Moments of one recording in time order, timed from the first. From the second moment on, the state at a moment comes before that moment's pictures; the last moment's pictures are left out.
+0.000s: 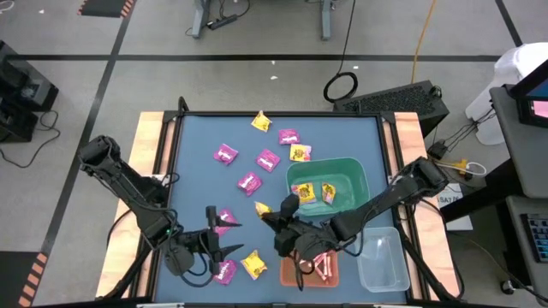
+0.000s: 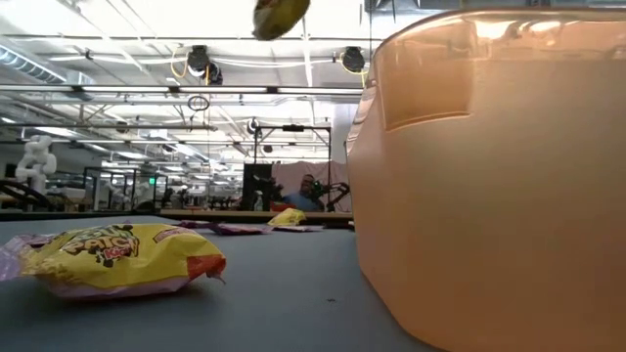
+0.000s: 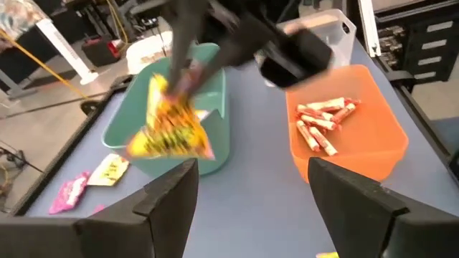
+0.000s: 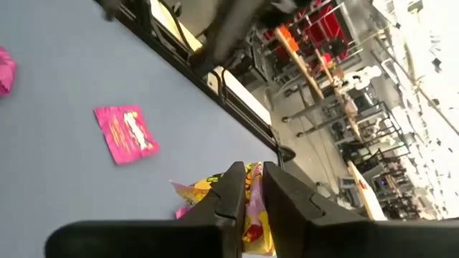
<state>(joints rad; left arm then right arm) -0.82 1.41 0.93 -0.12 -0.90 -0.21 0.50 1.82 1.34 0.05 0.87 -0.54</state>
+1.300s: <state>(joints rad) -0.75 1.77 0.93 -0.01 -0.50 -0.54 0.36 1.59 0.95 -0.79 0.76 0.43</state>
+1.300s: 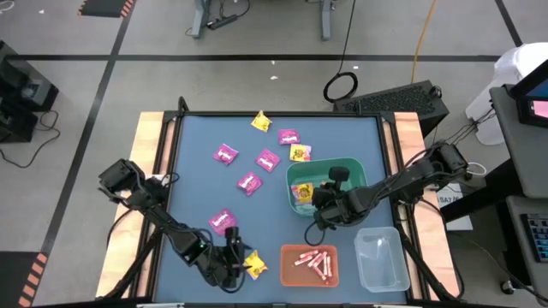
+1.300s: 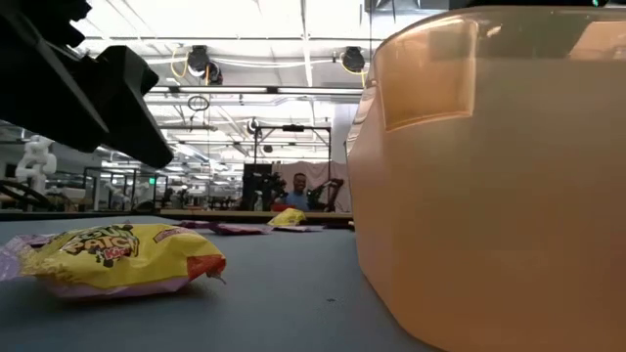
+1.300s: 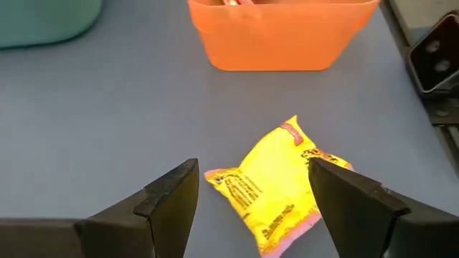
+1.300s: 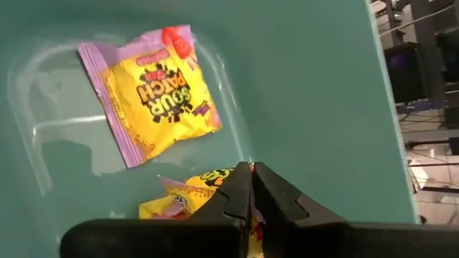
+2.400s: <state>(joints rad) -0.69 1.87 0.93 0.00 -0.34 -0.54 0.41 1.45 1.05 -0.73 0.70 0.42</state>
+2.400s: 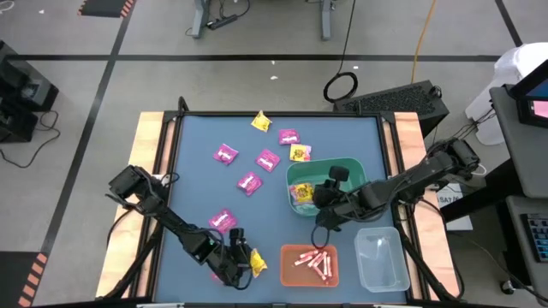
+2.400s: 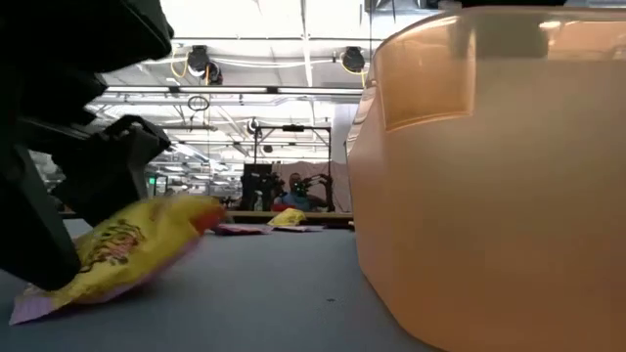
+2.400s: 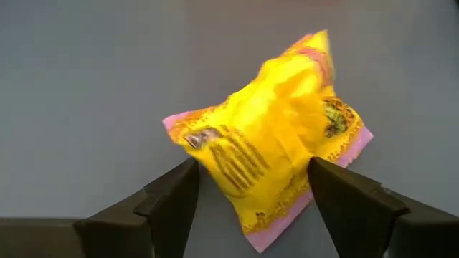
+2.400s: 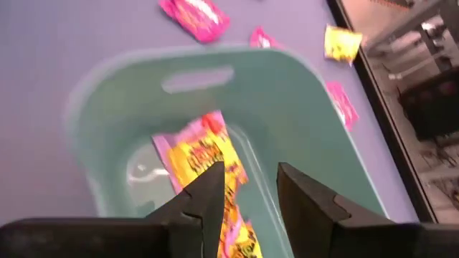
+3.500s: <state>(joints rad) -0.59 1.48 1.05 -0.11 -0.47 0.18 0.56 1.44 1.09 -0.64 0.76 0.47</state>
